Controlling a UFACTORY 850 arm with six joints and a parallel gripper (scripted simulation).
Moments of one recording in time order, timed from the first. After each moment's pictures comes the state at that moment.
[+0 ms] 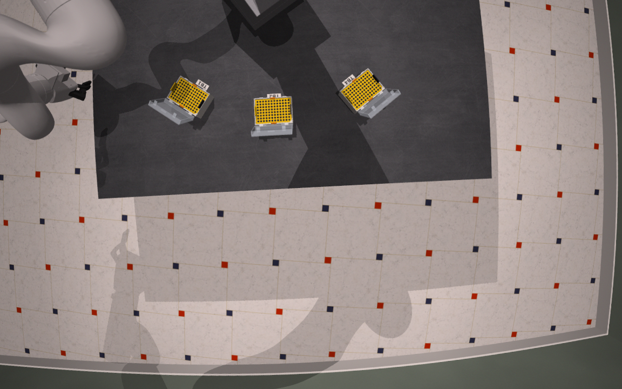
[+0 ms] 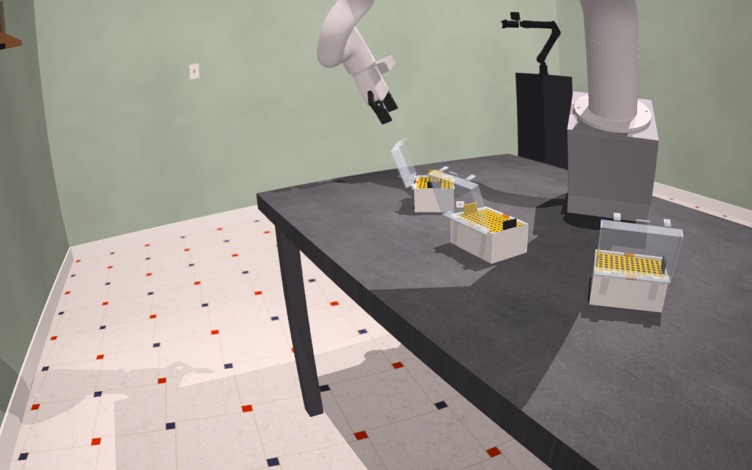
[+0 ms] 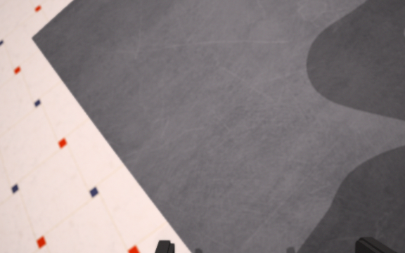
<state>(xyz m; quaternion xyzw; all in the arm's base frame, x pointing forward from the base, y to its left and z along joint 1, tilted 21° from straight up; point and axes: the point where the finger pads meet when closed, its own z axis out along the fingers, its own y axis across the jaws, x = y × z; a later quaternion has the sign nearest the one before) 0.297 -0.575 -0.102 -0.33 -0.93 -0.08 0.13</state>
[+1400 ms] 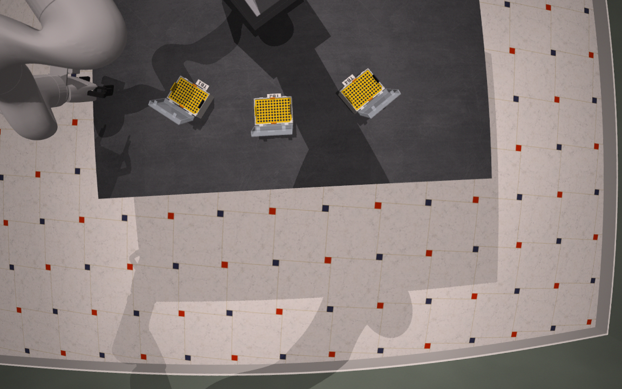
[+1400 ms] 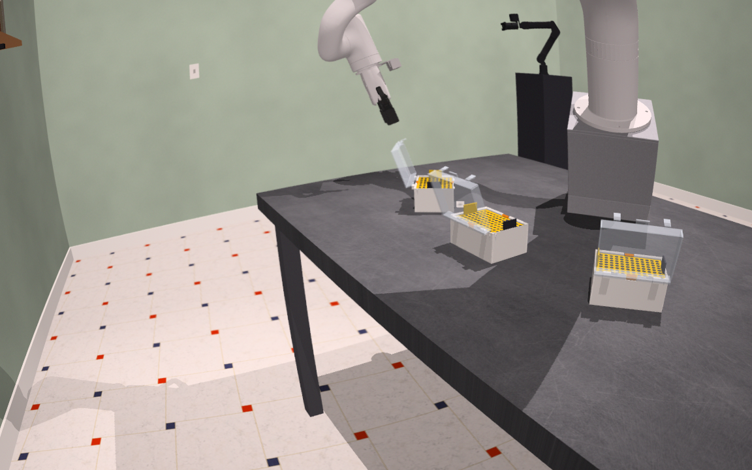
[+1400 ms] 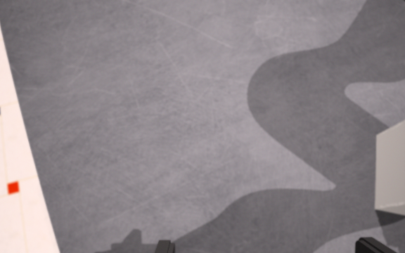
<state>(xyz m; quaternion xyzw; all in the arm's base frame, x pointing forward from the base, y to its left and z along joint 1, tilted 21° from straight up) 0.329 -0.500 -0.083 -0.15 -0.97 -0.19 0.04</state>
